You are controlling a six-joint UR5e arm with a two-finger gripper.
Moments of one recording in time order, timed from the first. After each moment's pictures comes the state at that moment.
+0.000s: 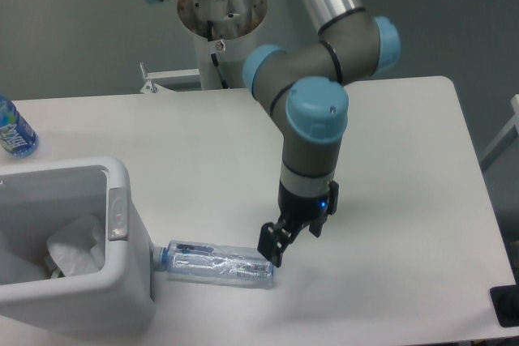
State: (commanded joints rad) arm 2.41 -2.11 -1.48 -0.92 1.41 -0.37
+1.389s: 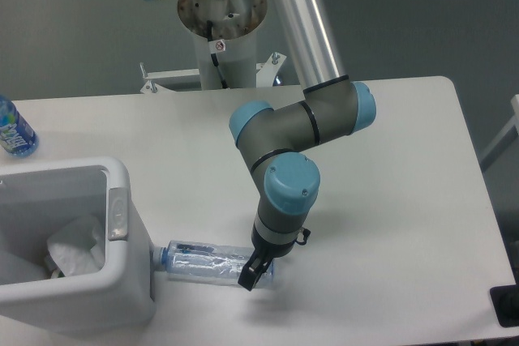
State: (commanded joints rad) arm 2.36 -2.20 -1.50 -0.97 1.41 -0.61
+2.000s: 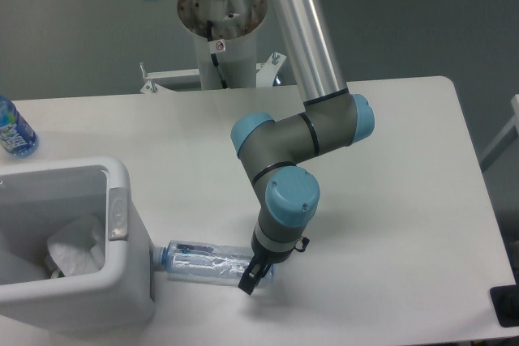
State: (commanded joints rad) arm 2.36 -2.23 -1.49 -0.97 1.41 -0.62
